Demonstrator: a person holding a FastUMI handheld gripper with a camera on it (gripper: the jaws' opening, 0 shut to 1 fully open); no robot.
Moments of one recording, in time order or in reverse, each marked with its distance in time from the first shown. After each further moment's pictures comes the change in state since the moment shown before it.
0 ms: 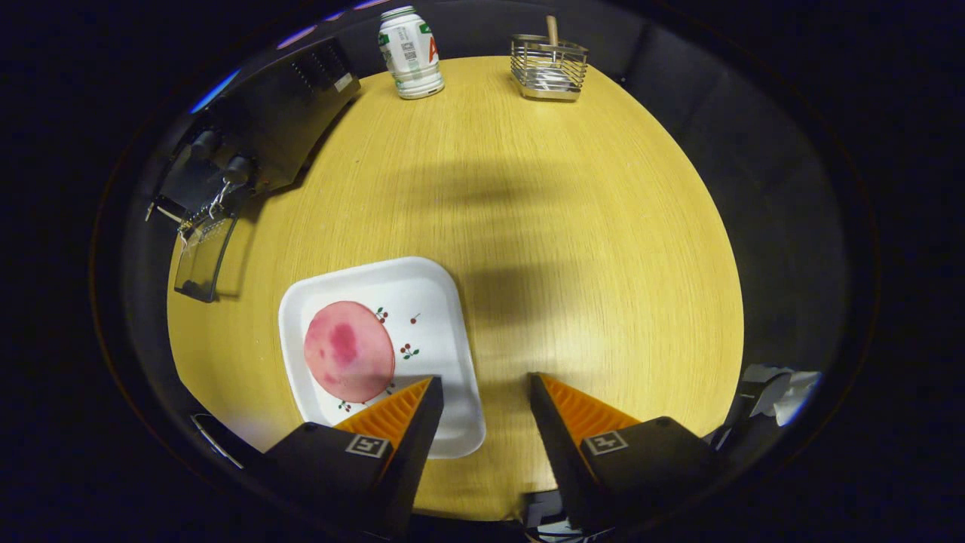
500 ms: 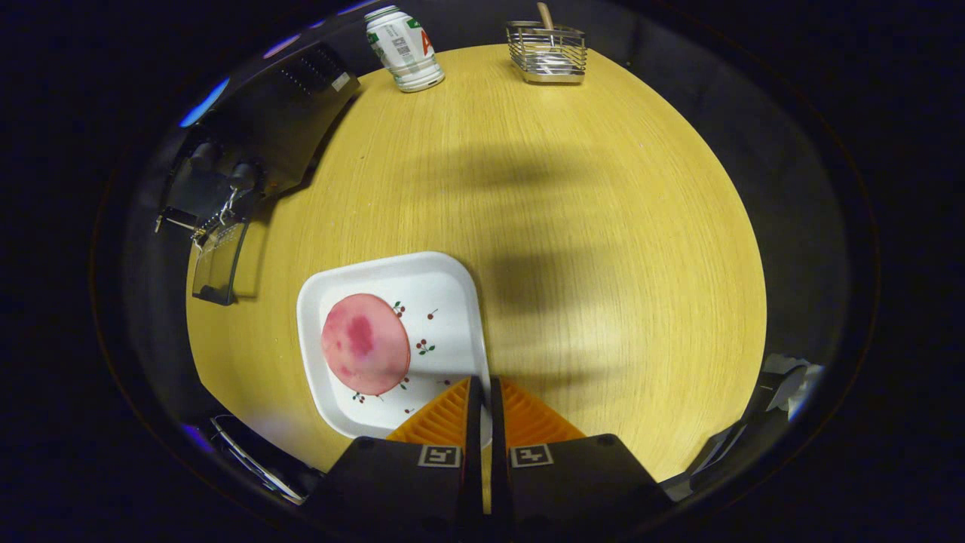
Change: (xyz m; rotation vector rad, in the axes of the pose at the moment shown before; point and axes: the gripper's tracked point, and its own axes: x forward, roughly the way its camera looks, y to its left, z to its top) arm 0.000 0.011 -0.007 0.036 0.046 0.106
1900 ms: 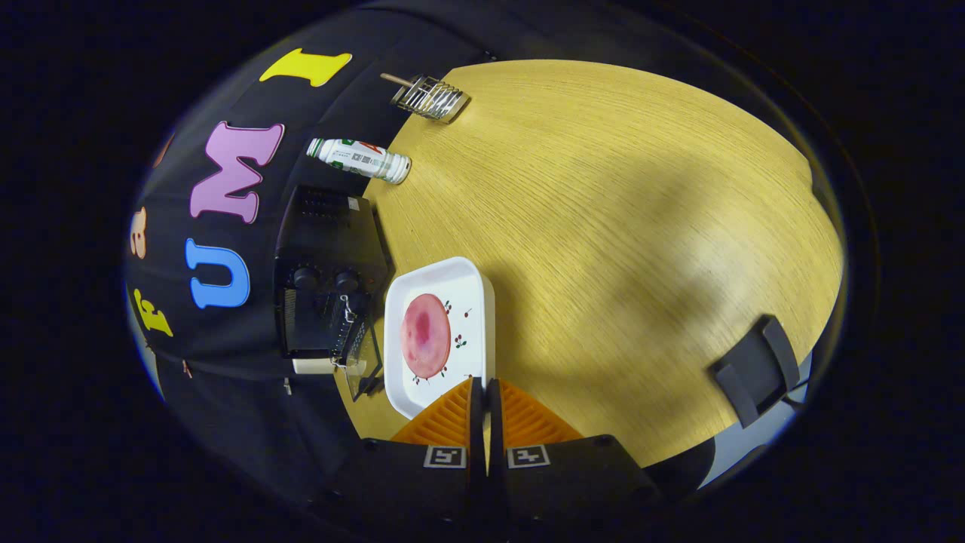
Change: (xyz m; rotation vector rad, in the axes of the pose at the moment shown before) arm -0.067 0.081 -0.046 0.720 -0.258 0.436
